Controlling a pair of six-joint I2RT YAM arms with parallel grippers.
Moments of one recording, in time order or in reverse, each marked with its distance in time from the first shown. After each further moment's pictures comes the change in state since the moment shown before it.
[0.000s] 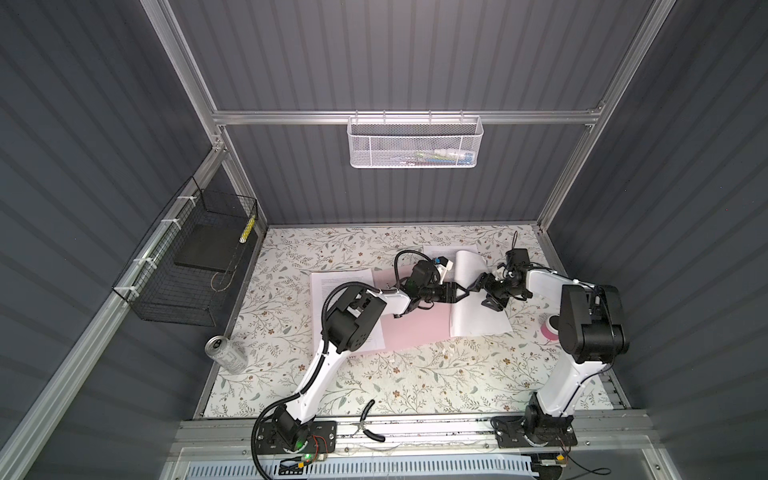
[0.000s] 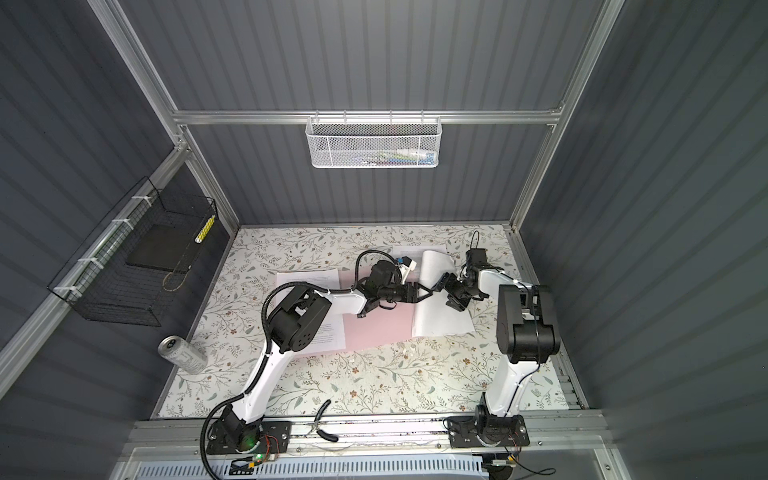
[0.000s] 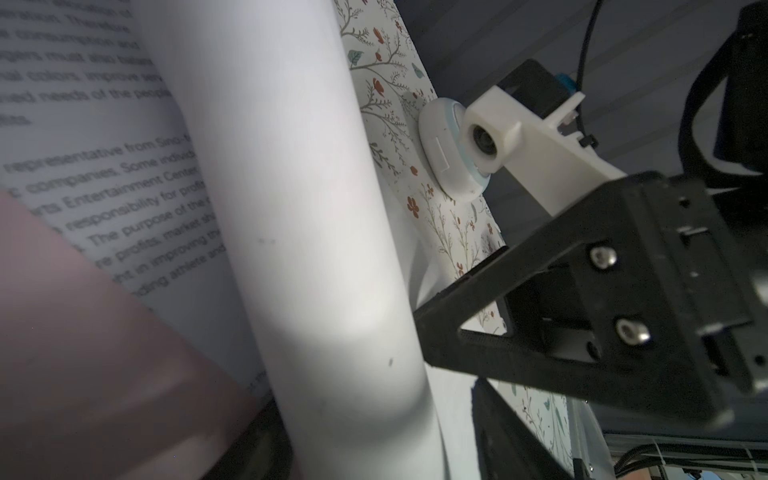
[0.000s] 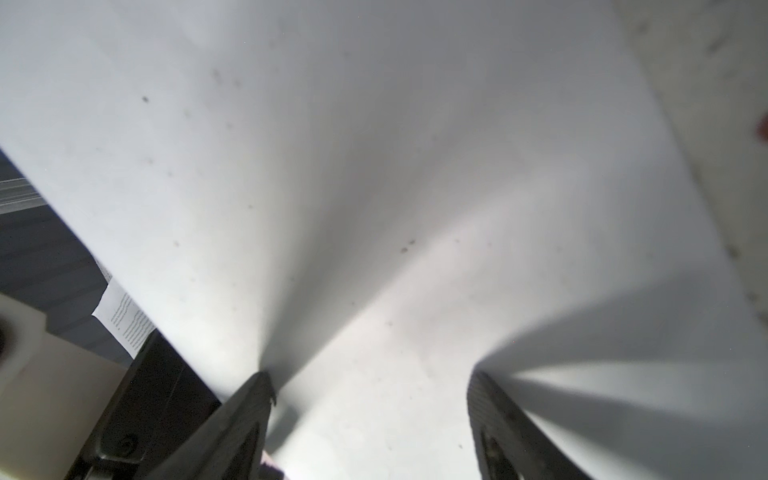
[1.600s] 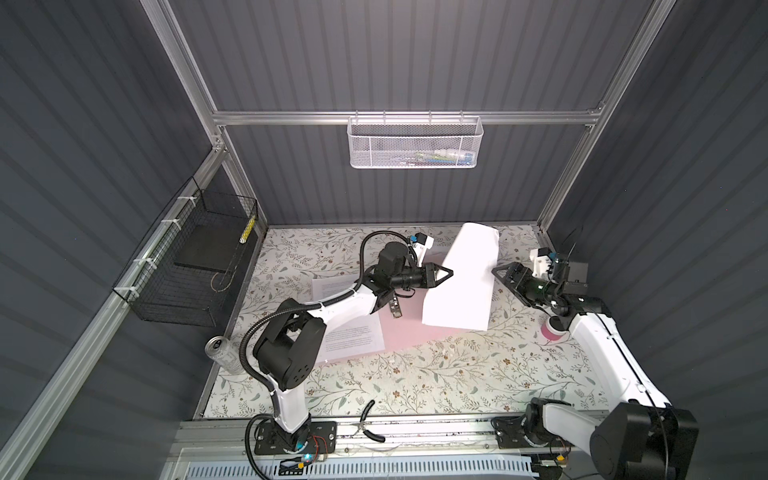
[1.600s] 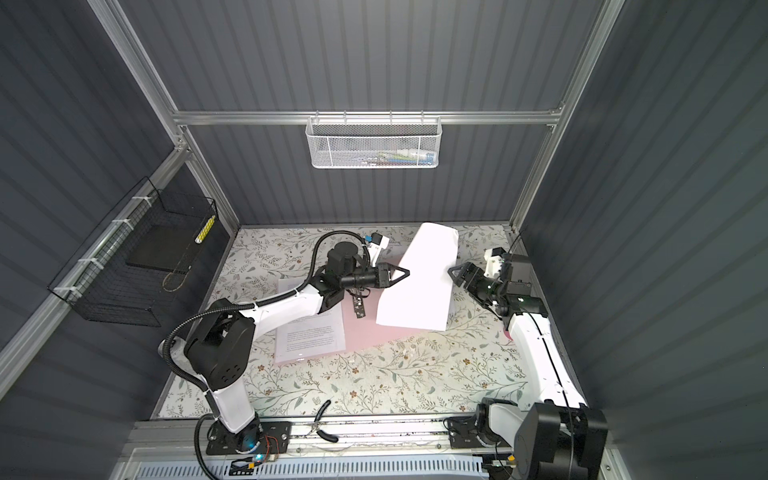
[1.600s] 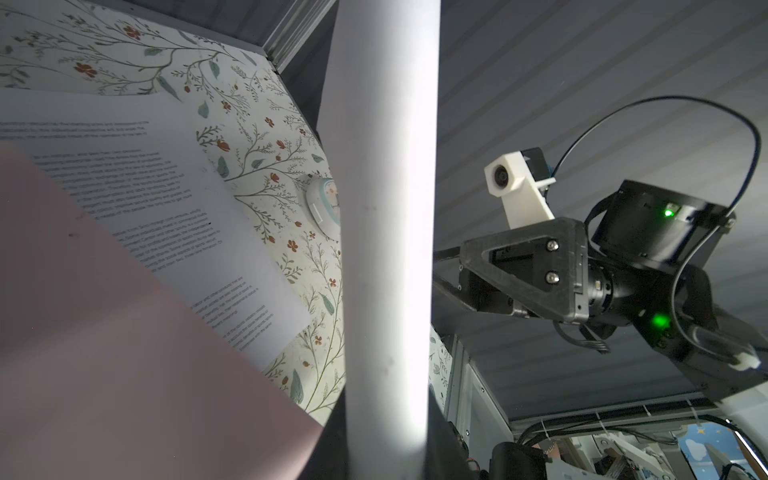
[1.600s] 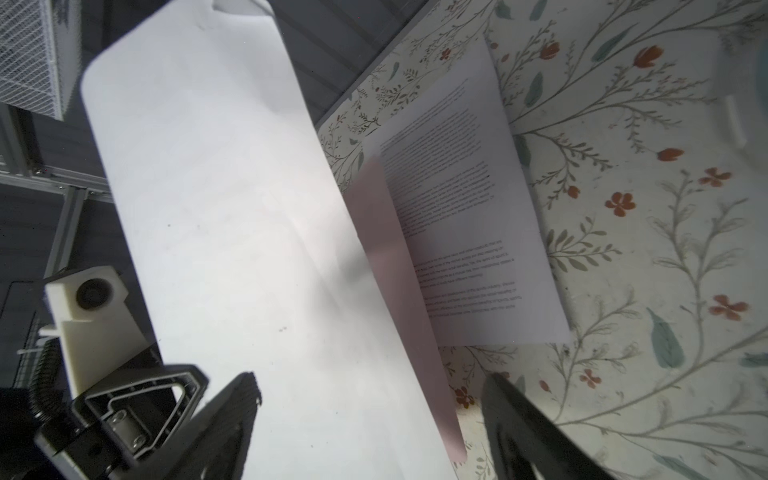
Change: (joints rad) left arm 0.071 -0.624 -0.362 -0.074 0.037 -0.061; right arm -0.113 -0.718 -0.269 0.100 -0.113 -0.008
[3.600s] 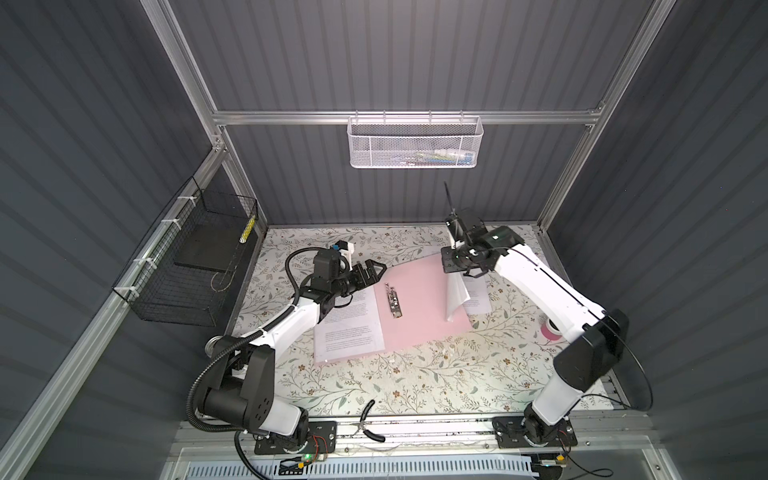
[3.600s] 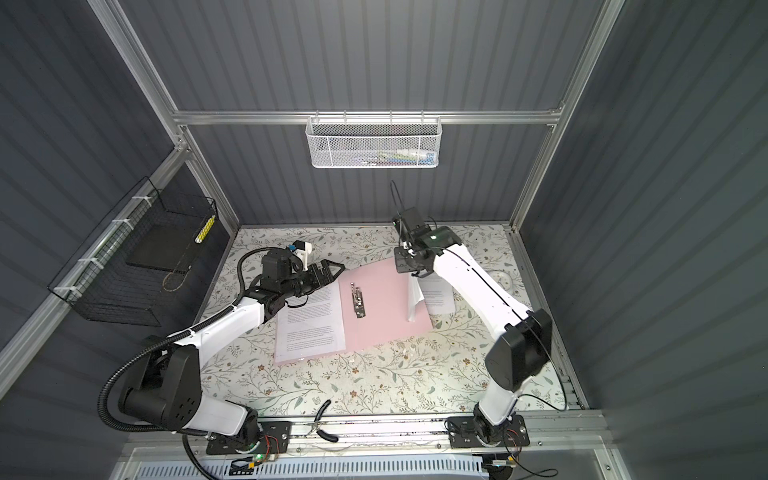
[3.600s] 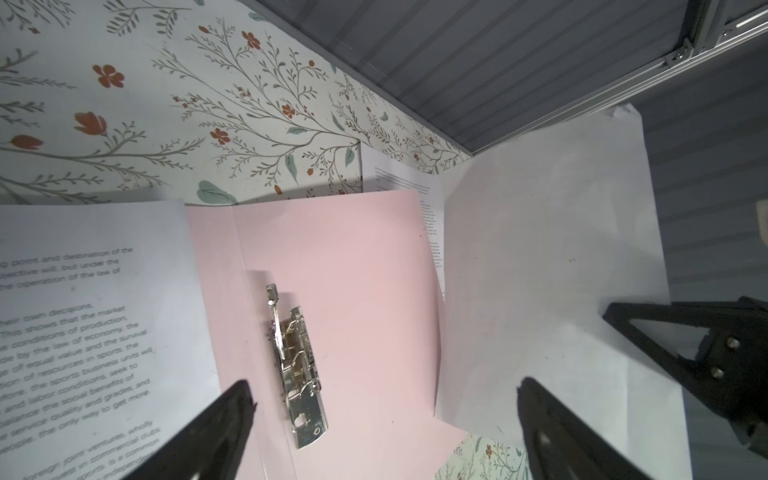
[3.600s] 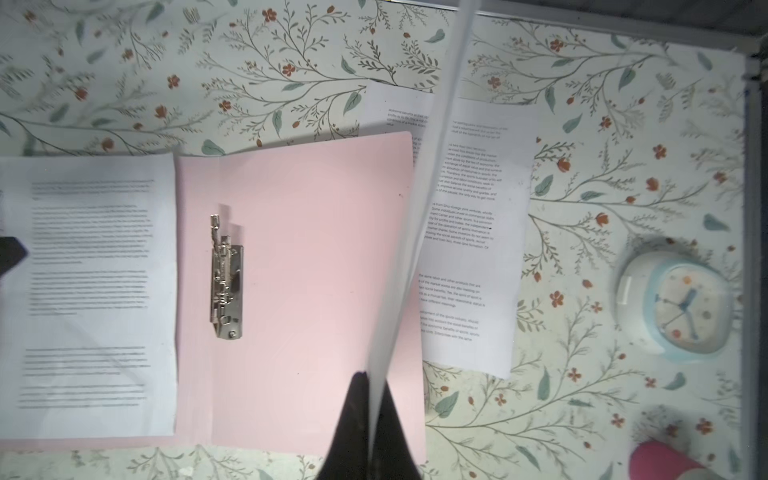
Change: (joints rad) left arm 0.356 -0.340 -0.323 -0.271 -0.186 0.058; right arm 0.695 0.640 0.953 -0.700 0.880 -0.296
